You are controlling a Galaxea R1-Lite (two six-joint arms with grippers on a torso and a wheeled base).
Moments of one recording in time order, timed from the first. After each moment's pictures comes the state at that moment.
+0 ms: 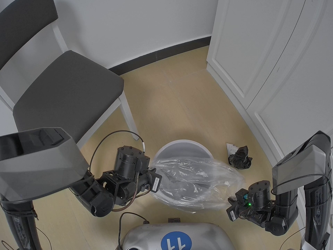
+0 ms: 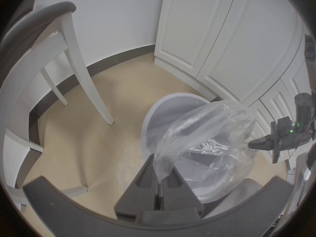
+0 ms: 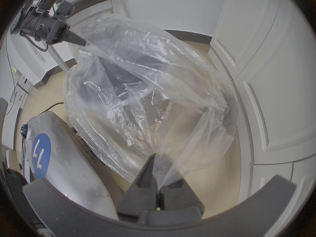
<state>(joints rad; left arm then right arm) -0.63 2.18 -0.78 -0.89 0.17 -0.03 0.51 2.36 -0.18 -1.55 -0.22 -0.16</state>
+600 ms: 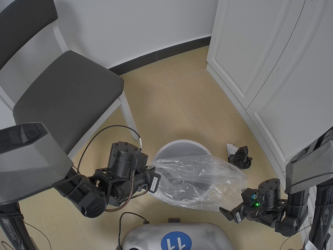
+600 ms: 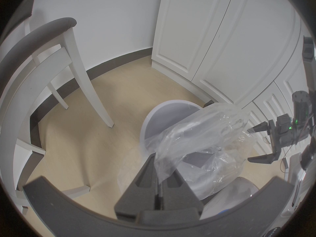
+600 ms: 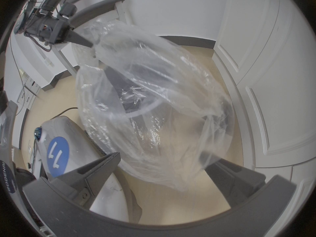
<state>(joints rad) -0.65 2.07 -0.74 -0.82 0.16 -0.03 0.51 2.24 -0.09 -1.55 -0.15 -0.17</state>
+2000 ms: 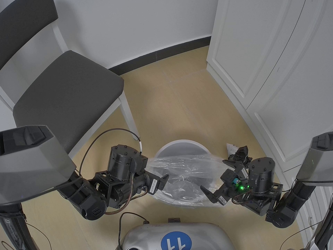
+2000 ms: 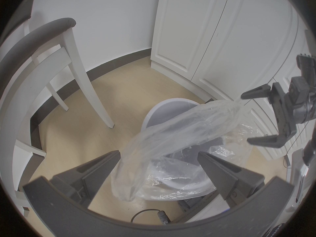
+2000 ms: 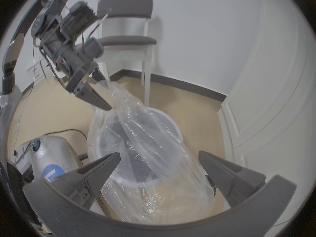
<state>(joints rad) -0.65 2.09 -0.71 -0.88 0.16 0.00 0.65 2.03 -0.38 -1.32 -0.20 -0.47</state>
